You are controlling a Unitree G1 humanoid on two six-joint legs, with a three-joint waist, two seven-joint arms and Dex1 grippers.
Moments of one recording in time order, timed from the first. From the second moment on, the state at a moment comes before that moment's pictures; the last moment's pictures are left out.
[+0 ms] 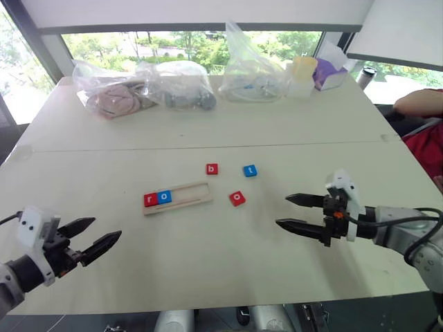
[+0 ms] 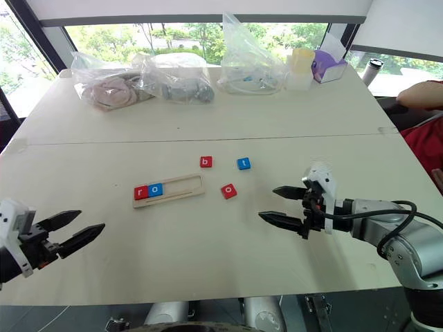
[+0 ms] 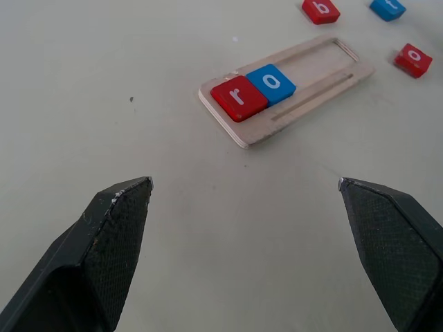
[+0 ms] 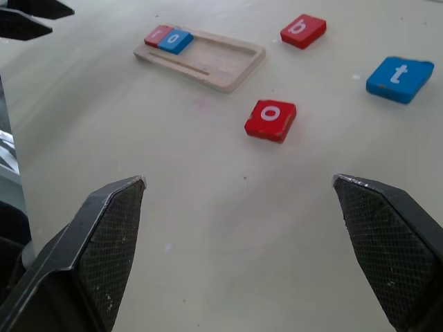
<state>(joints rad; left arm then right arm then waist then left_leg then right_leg) 0.54 0.74 0.68 -0.54 -0.82 0.68 -0.73 -0.06 -0.85 -0.18 -0.45 0.80 0.82 0.89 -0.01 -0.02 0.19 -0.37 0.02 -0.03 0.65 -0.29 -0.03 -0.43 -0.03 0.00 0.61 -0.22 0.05</state>
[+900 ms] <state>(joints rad) 0.19 1.01 0.56 -0.43 -0.70 0.71 -0.84 -0.25 -0.83 -0.07 -0.43 0.72 0.85 0.85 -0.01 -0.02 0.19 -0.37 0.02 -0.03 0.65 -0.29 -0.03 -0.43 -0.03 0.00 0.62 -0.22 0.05</state>
